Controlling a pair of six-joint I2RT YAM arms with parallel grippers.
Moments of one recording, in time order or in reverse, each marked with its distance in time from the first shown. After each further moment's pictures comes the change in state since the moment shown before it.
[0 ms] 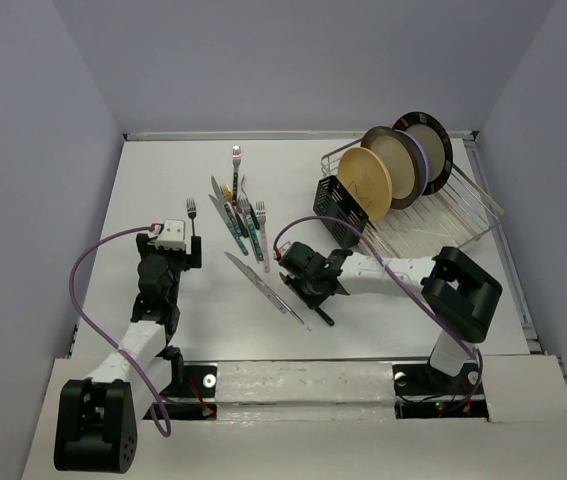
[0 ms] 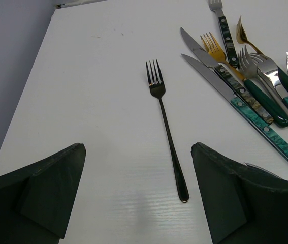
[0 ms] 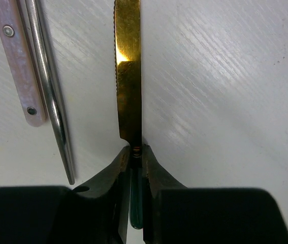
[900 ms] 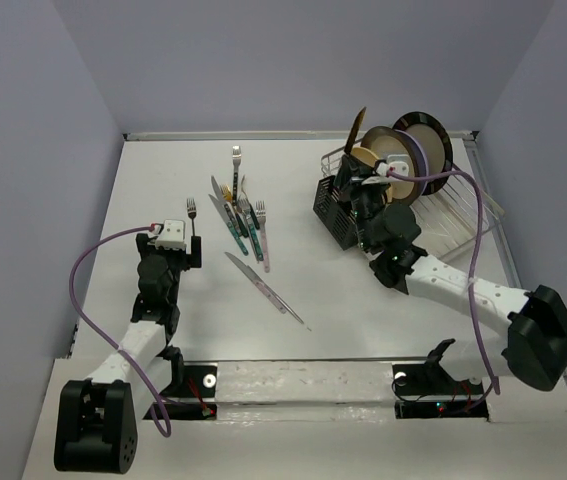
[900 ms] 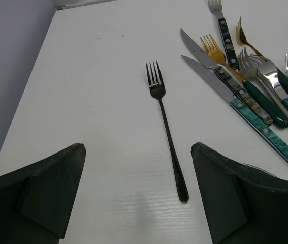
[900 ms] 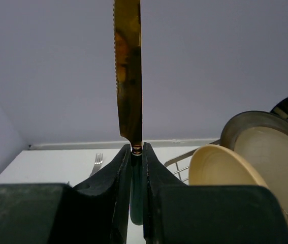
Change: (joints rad) left arm 0.000 -0.003 0.000 0.000 0.000 0.000; right arm -0.215 -0.461 -0.177 1.269 0.423 -0.228
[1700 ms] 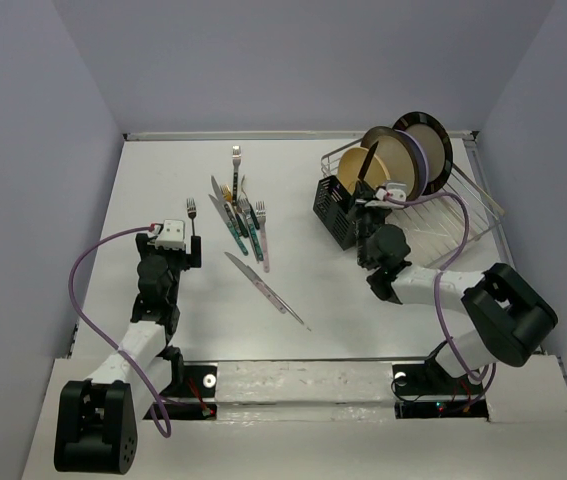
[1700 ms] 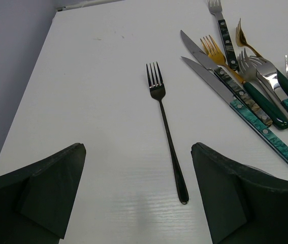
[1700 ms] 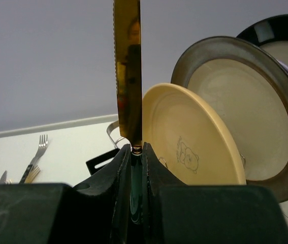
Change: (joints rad) left arm 0.000 -0.003 0.000 0.002 0.000 0.000; right arm -0.086 0.188 -0.270 0.437 0.176 -0.030
